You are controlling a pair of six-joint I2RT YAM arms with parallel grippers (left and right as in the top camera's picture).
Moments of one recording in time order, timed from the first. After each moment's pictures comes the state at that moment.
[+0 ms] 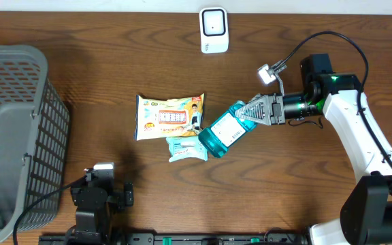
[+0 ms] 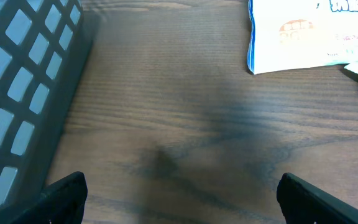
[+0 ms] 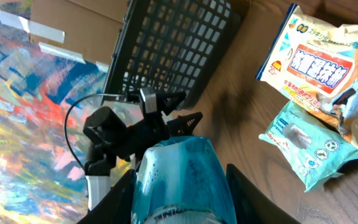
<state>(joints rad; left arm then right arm) -0.13 0.01 0.24 -0.90 -0.22 -0.01 0.08 1.66 1.29 -1.10 -1.36 -0.36</state>
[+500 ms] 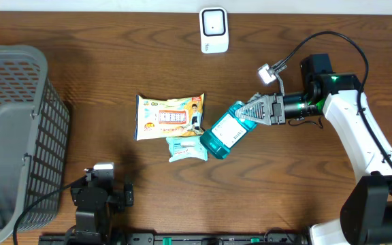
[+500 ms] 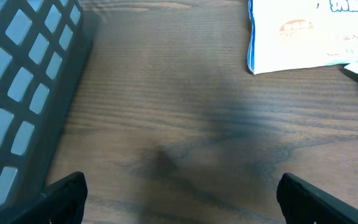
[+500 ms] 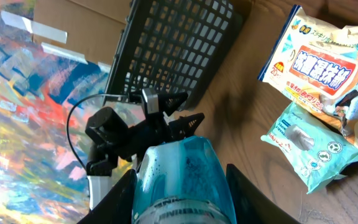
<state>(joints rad) -0.13 0.01 0.24 -0.90 -0.22 -0.01 0.08 1.66 1.29 -1.10 -1.37 -0.36</state>
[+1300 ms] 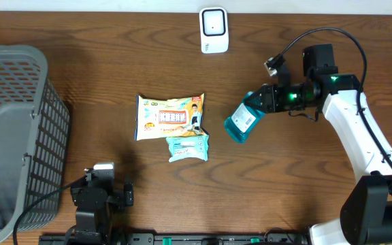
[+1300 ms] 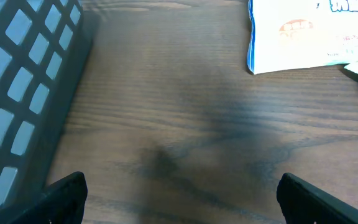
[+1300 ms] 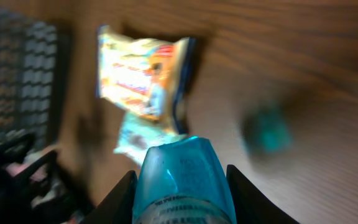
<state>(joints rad) -0.13 0.01 0.24 -0.90 -0.22 -0.01 0.08 1.66 1.29 -0.82 -0.73 0.00</state>
